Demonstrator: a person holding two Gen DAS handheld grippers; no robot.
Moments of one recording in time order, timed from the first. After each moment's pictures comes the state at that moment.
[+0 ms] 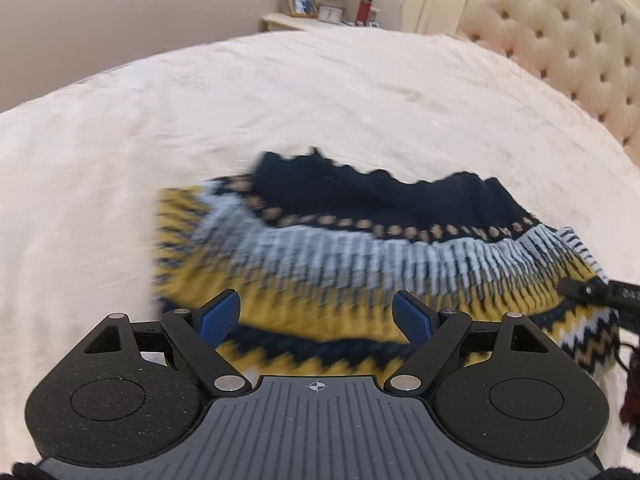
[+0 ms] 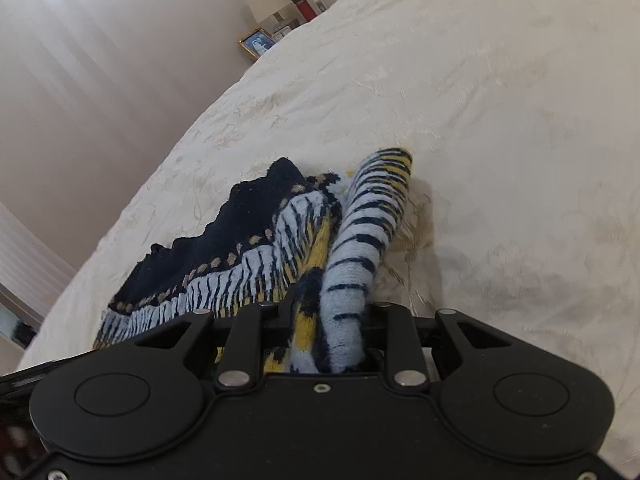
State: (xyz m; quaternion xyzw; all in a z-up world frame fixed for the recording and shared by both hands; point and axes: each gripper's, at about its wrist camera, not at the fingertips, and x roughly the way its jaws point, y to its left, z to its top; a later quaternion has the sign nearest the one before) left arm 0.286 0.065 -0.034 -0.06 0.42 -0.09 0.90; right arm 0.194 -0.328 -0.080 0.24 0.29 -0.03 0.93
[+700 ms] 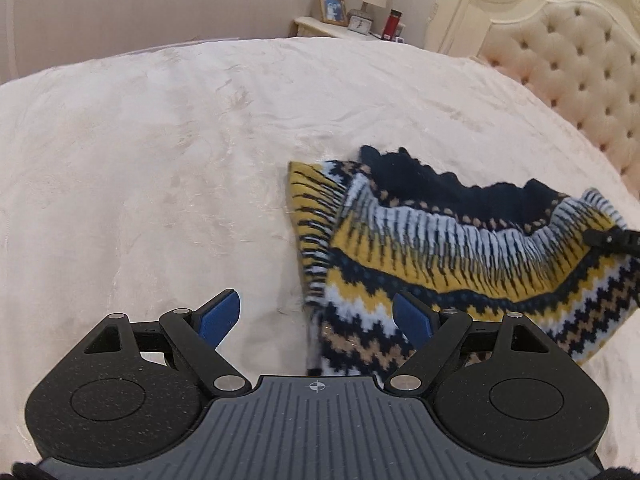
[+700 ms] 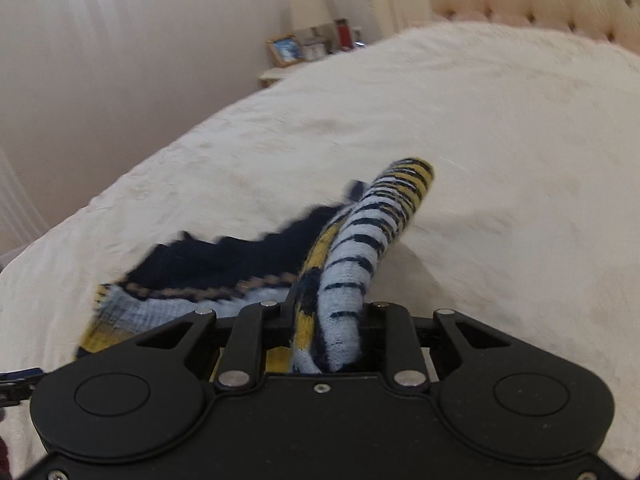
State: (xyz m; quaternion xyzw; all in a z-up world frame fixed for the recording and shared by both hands) left arm 0.255 0.168 -0.043 -0.11 0.41 -0.09 0.90; right arm 0.207 -0.213 -0.012 0.10 0.28 -0.07 0.95
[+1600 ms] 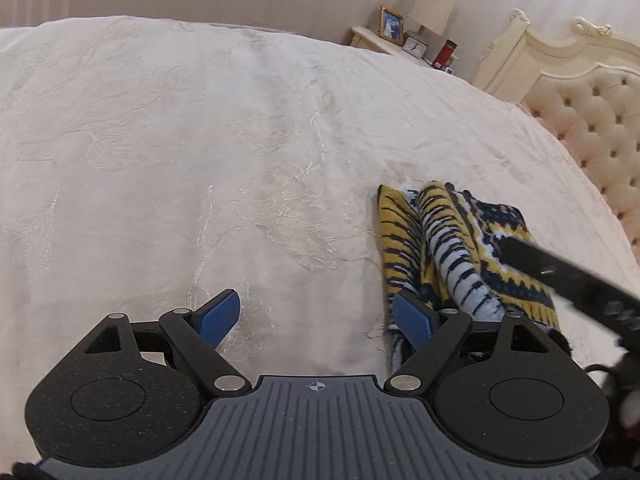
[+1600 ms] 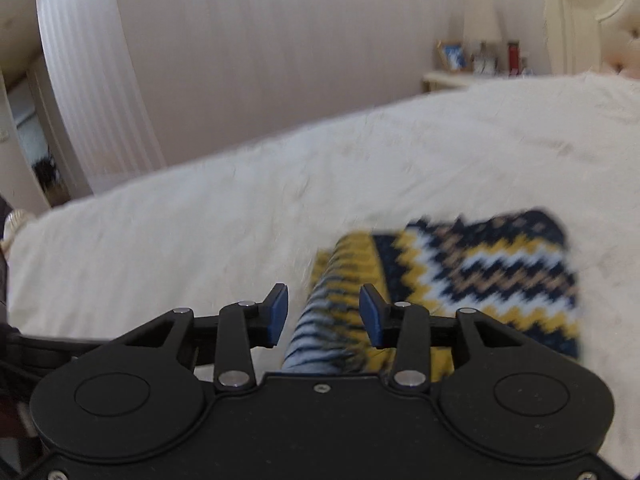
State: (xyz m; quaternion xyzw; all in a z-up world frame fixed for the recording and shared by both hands) left arm 0.265 0.234 -0.057 -0.19 0.41 -0.05 0.89; right arm 0.246 -0.029 -0.042 0.02 0.24 0.09 0.97
